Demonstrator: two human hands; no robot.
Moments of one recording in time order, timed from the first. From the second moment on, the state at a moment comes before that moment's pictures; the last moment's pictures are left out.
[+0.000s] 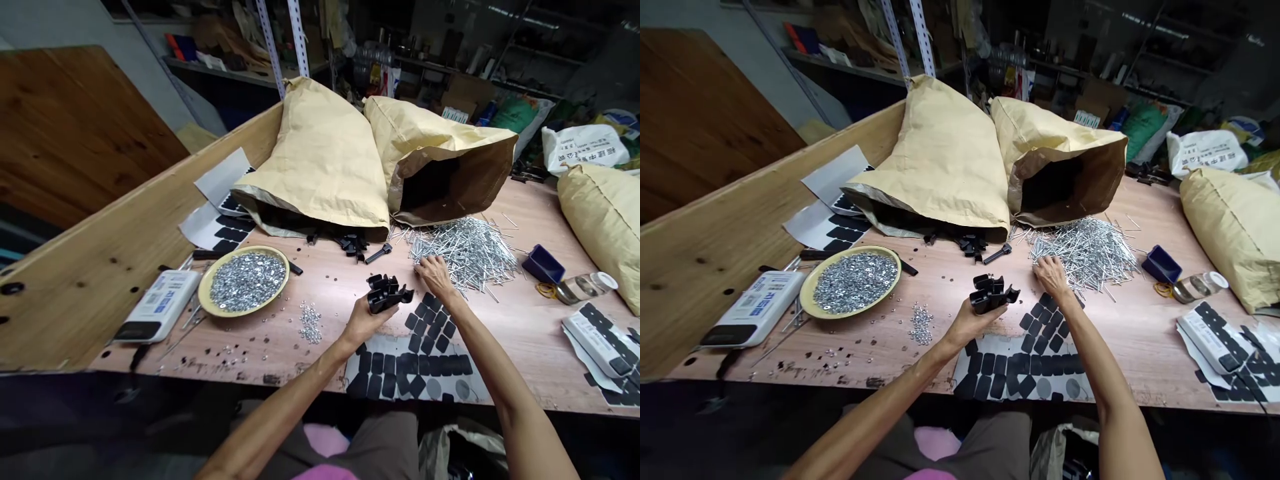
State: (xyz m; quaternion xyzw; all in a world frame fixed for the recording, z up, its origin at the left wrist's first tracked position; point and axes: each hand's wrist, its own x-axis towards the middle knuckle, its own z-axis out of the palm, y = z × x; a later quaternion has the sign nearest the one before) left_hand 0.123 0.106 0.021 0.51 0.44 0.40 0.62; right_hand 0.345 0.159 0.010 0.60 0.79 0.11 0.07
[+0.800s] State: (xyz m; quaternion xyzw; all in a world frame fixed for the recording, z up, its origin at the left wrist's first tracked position) left_hand 0.133 0.098 0.020 0.64 0.46 0.36 0.49; right_hand 0.272 0.077 0.103 0.51 0.57 -0.25 -0.60
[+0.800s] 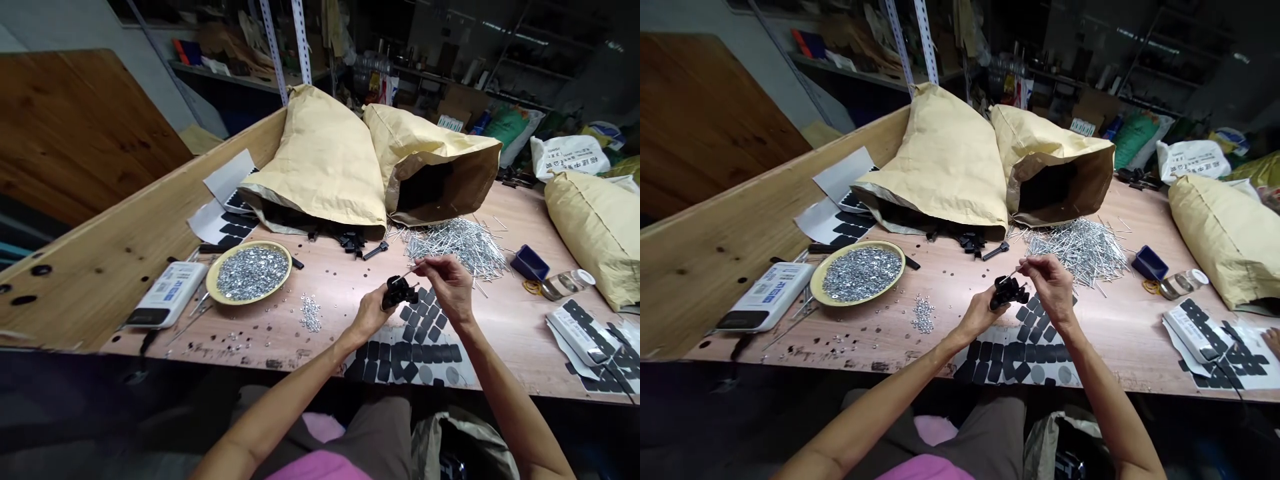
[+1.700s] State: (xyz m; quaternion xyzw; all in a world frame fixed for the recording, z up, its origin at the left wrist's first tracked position) left_hand 0.120 0.114 0.024 0.58 0.41 0.40 0.58; right_hand 0.343 0.164 0.007 0.66 0.75 0.07 0.03
